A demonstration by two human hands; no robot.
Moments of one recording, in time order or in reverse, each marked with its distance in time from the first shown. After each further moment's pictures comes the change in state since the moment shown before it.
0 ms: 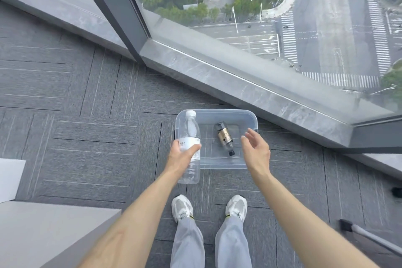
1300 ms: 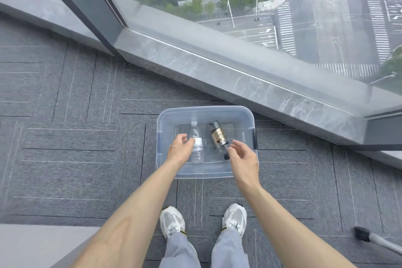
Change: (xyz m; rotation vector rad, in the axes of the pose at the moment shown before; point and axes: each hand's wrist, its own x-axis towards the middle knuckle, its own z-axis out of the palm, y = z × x) left_hand 0.129 -0.021 0.083 0.230 -0.001 -0.020; right_hand 0.066 0.070 0.021 -0.002 -0.070 0.109
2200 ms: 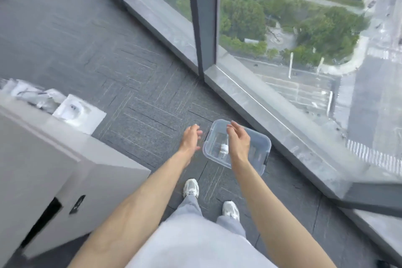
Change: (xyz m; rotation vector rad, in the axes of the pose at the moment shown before) left_hand -0.382 0.042 -0.175 -0.684 0.261 0.013; right_hand -0.318 -0.183 -0.028 0.080 -0.298 -0.256
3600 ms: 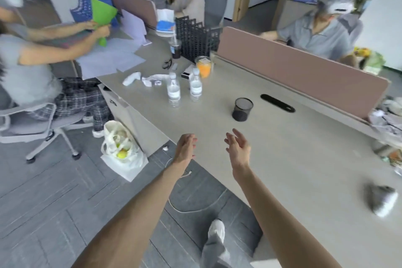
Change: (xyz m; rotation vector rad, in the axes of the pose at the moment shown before) left_hand -0.504 -0.489 -0.647 -1.148 1.542 0.075; right_hand -0.758 0.299 0.481 -0.678 -1.702 -0.270
